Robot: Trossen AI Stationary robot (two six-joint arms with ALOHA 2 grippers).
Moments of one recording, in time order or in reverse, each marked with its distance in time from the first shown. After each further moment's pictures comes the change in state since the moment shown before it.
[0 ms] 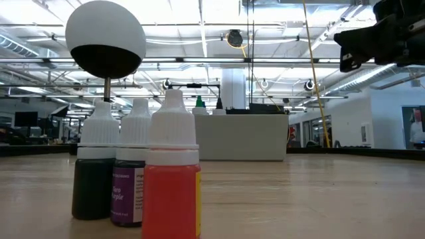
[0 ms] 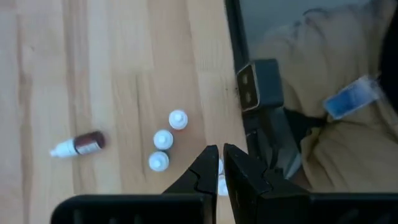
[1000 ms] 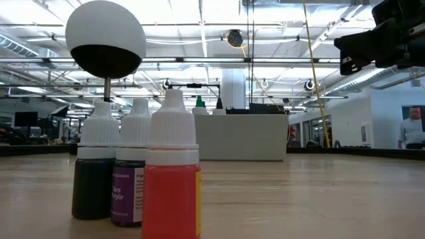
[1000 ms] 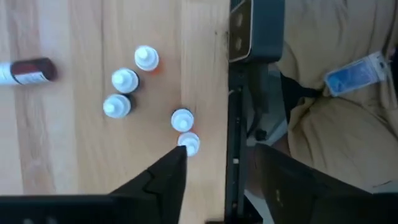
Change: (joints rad) left arm -0.026 0.178 0.254 -0.274 0.113 -0.207; right arm 0.000 0.000 0.000 -0.034 0.000 -0.001
